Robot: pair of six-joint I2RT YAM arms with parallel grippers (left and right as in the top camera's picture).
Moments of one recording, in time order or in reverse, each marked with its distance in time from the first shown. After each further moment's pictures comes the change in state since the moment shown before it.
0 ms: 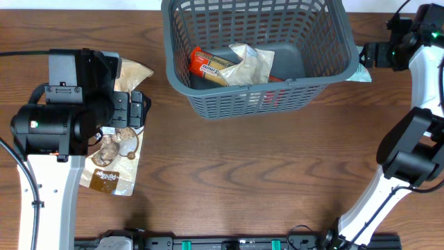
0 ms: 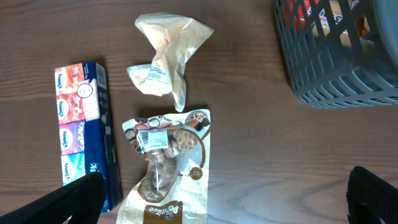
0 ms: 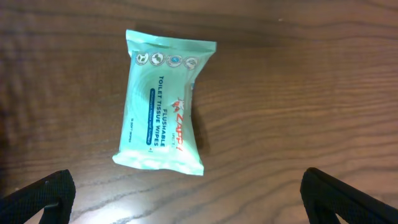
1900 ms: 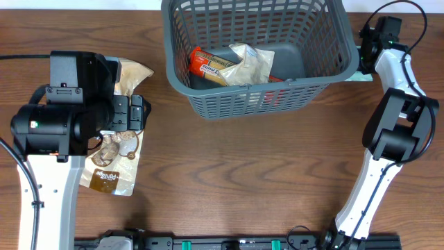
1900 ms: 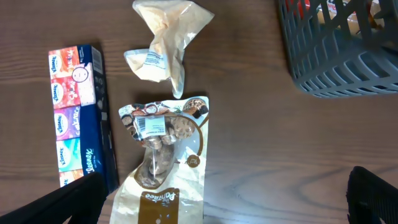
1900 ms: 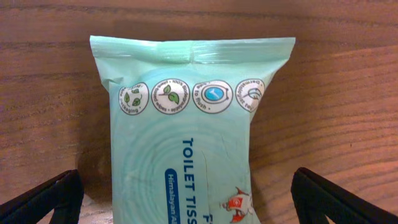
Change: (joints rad) left arm 0.000 0.000 0.000 -0.046 0.000 -0.027; right arm 0.085 0.229 -0.003 0.225 0.088 0.142
